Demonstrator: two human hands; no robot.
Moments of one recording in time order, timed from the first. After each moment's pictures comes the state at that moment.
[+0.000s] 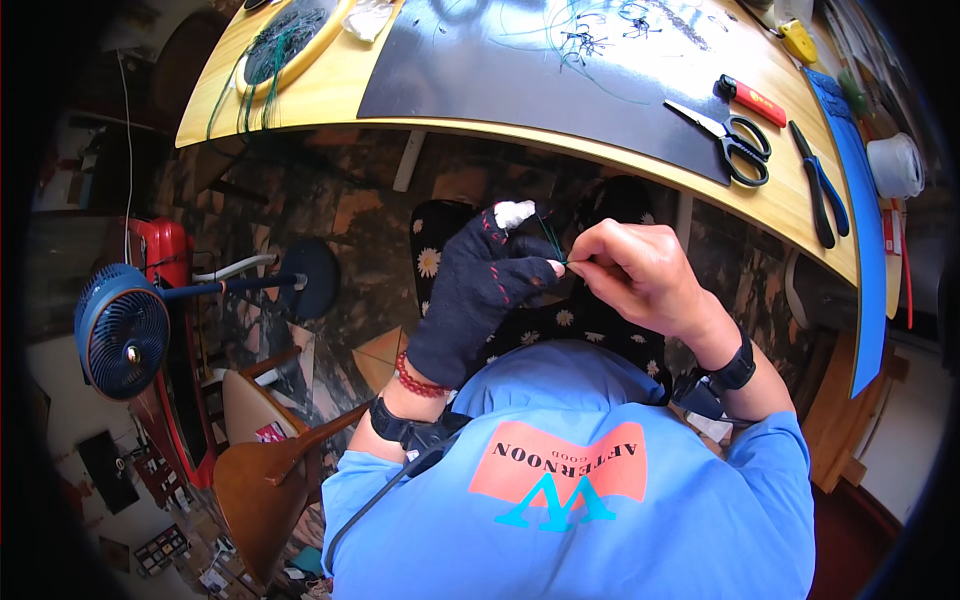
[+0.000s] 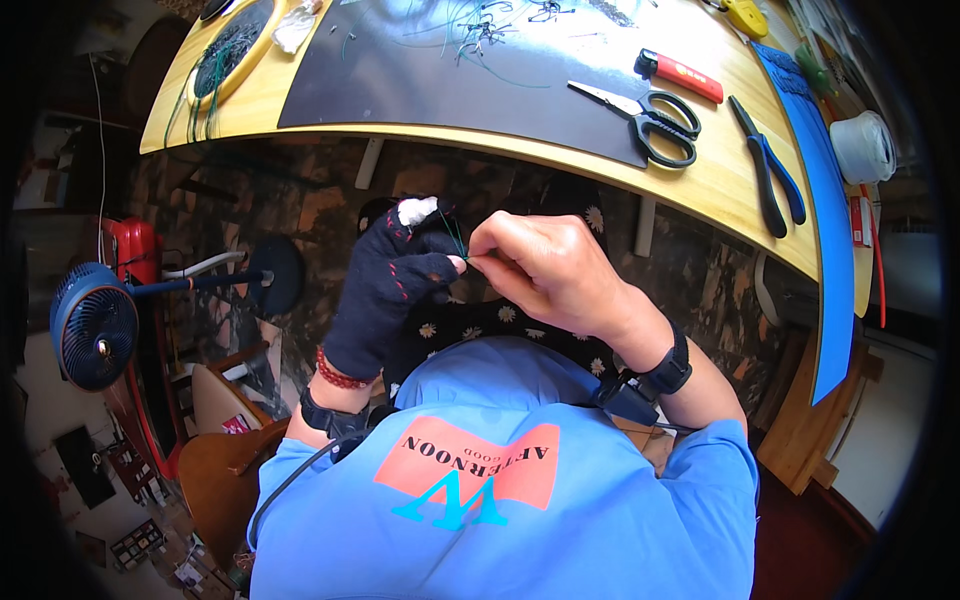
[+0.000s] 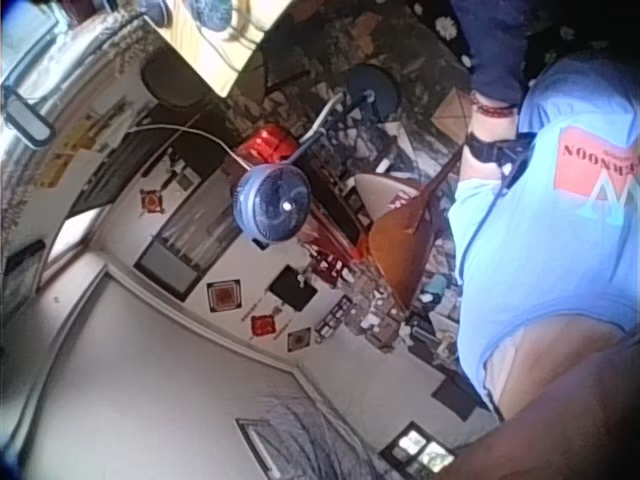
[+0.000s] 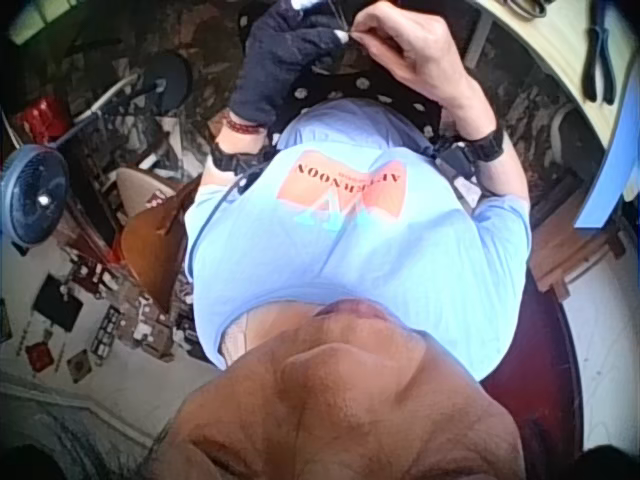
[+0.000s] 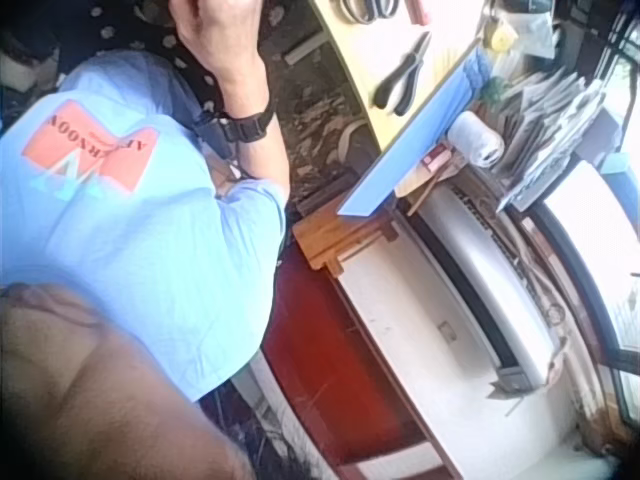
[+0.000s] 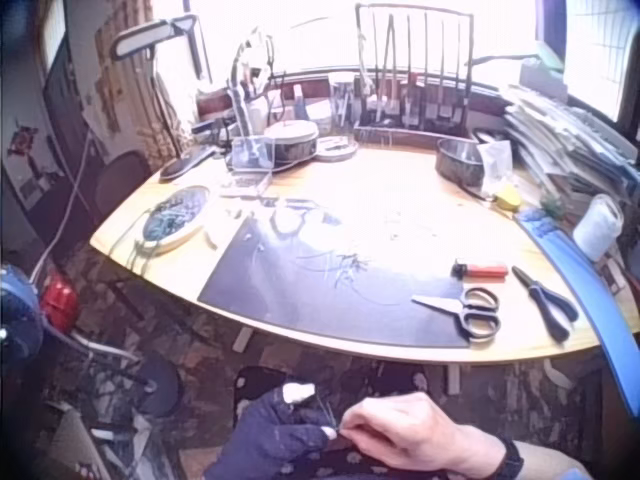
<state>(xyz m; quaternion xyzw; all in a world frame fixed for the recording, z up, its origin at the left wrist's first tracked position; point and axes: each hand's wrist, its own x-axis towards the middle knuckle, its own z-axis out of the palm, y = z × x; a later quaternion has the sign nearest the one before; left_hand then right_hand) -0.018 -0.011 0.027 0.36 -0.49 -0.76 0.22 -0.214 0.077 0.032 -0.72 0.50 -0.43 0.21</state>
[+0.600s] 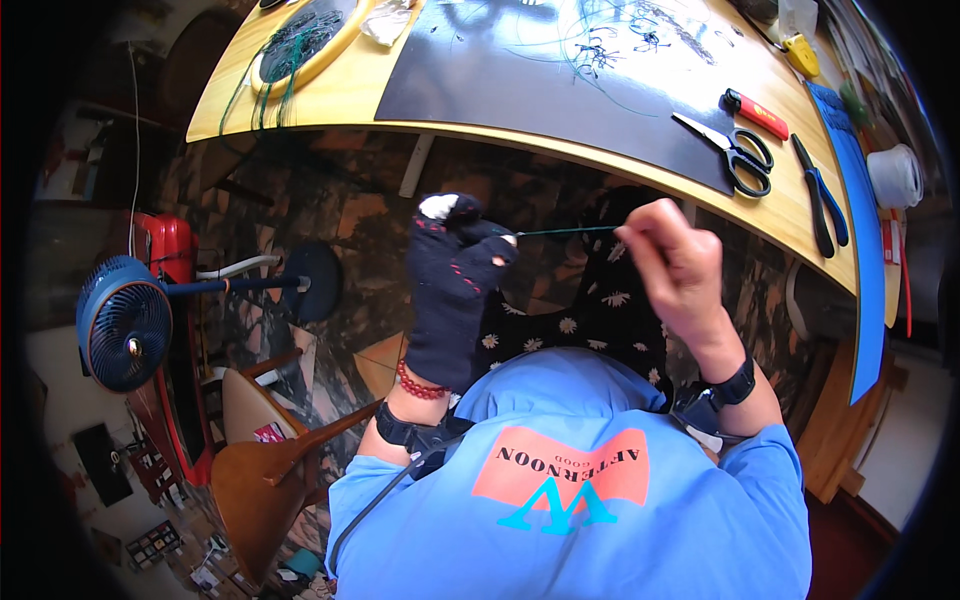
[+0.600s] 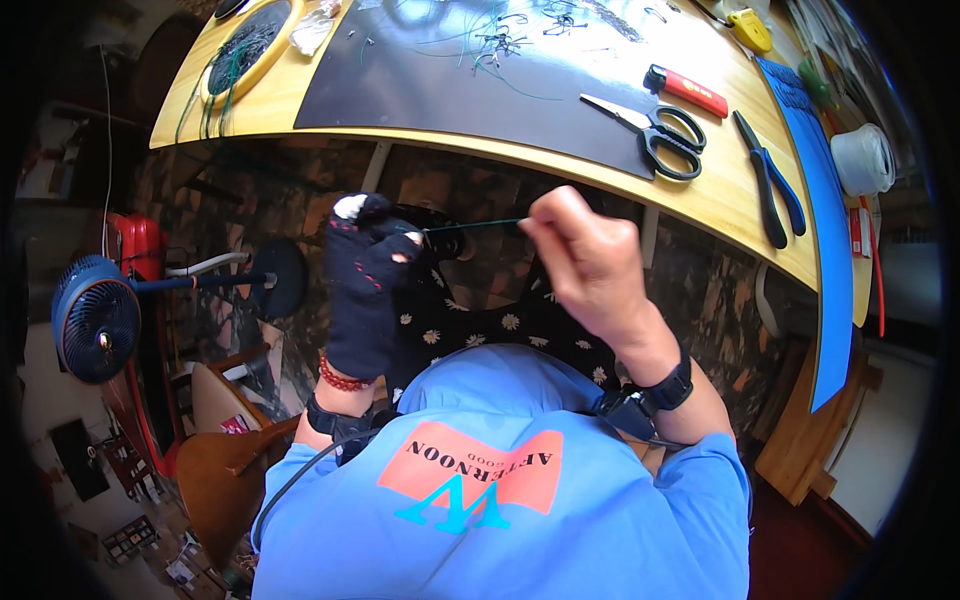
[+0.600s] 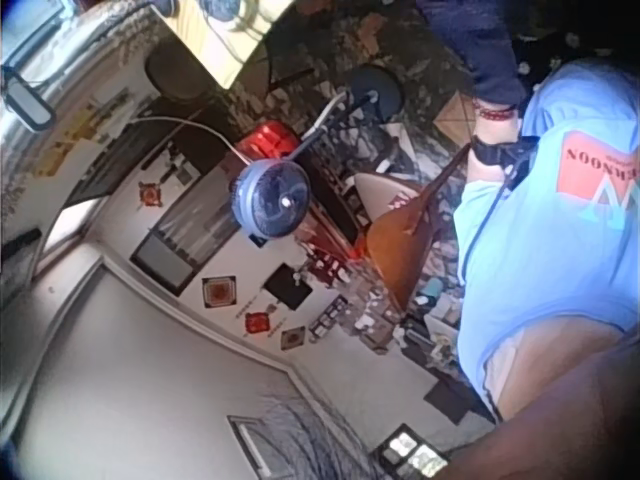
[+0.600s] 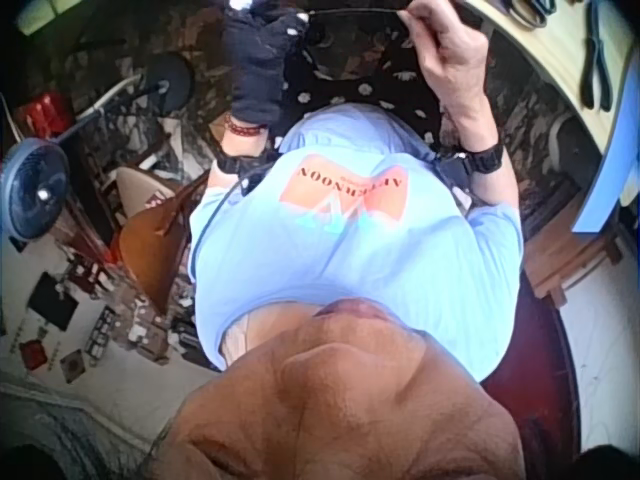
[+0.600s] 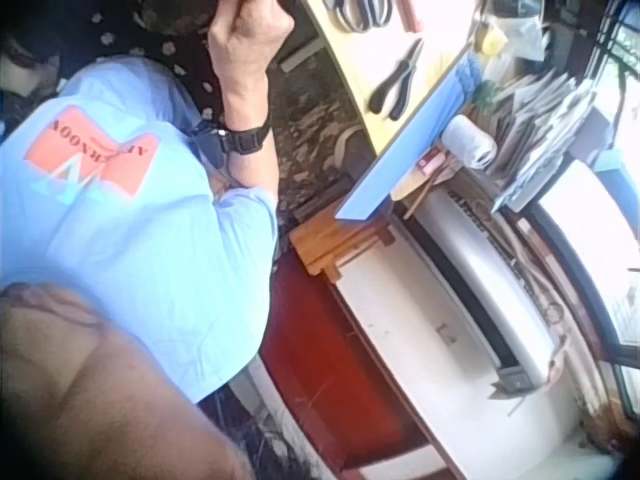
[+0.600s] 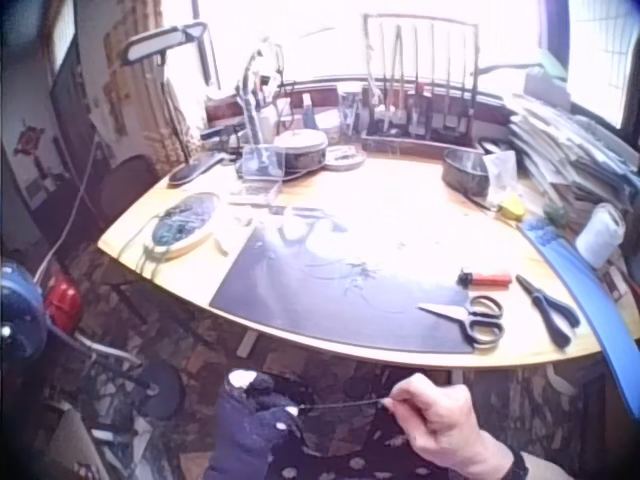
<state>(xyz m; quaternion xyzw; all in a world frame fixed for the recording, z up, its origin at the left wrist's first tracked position) -0.005 -0.025 -0.004 0.35 -0.54 -0.64 0.43 -0.213 0.086 0.038 -0.59 0.64 -0.48 0.14</state>
